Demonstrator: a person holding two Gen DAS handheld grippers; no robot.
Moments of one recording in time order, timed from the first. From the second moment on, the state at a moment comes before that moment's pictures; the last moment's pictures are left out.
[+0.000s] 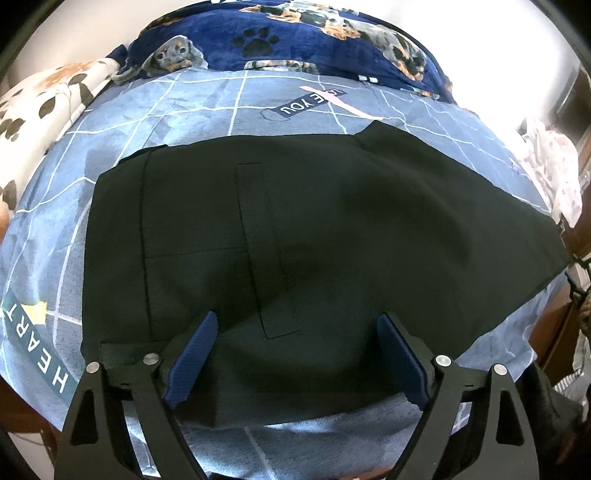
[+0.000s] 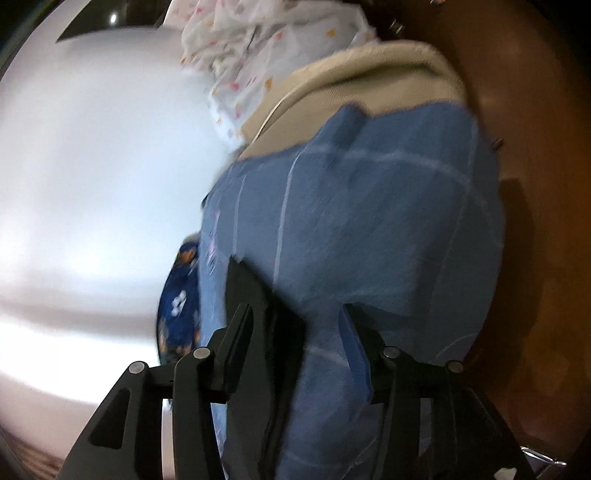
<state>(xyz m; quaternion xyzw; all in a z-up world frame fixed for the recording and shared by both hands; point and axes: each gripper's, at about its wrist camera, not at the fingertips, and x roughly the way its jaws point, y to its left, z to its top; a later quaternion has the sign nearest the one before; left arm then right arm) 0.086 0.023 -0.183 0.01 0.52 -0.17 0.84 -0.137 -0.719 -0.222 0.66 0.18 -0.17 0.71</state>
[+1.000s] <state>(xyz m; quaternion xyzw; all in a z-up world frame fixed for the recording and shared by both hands) 0.084 0.036 -0.154 -0.02 0.47 -0.16 0.87 -0.044 -0.662 -0.188 0.56 0.29 -0.16 0.76</state>
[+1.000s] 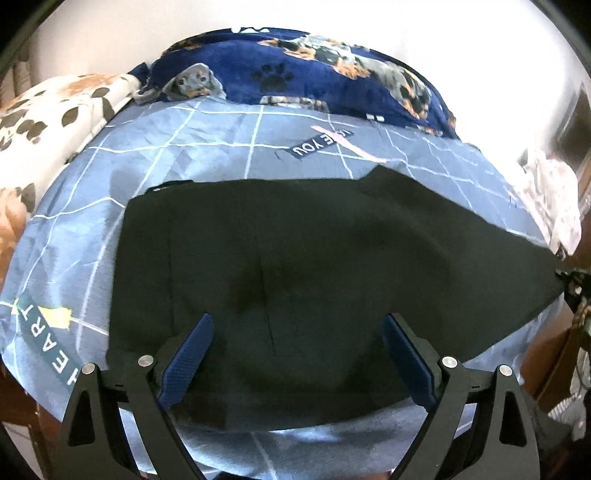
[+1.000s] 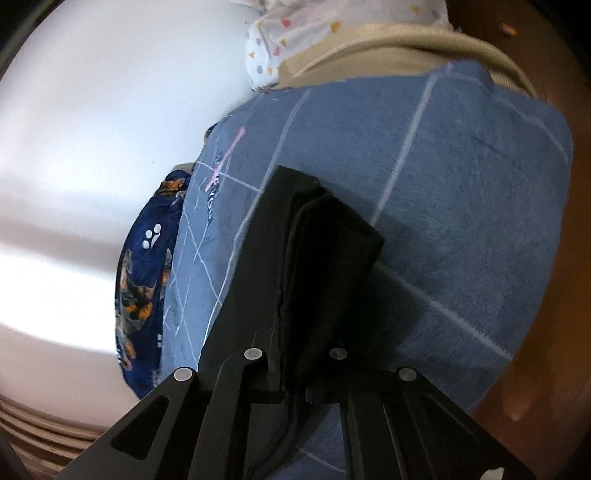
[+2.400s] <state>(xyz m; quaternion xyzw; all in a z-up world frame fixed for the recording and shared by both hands) 0.080 0.049 -0.153 0.03 0.47 -0.03 0.88 0.056 -0.369 -0.143 0.40 0.40 0.07 0.82</state>
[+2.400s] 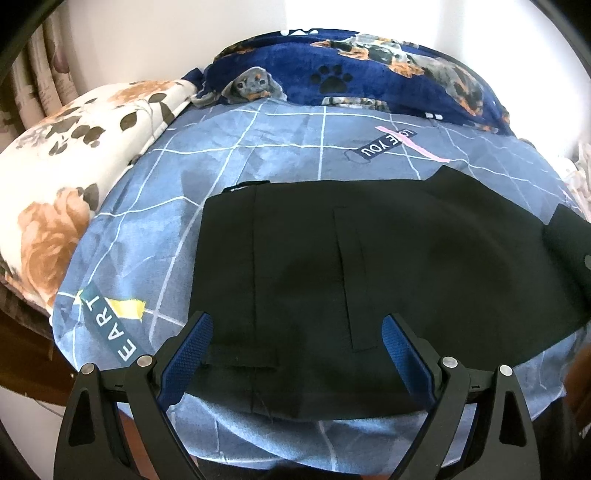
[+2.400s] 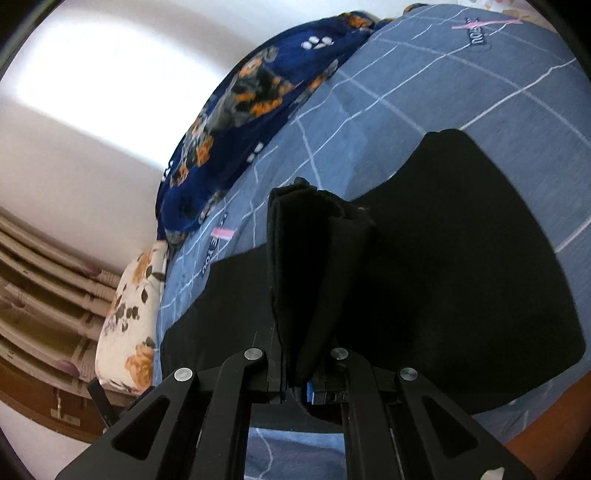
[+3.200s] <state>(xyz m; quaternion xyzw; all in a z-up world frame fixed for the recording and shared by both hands) 0.078 0.046 -0.153 0.03 0.48 -0.04 0.88 0.062 -0.350 -0.148 0.39 0.41 0.09 0.82</state>
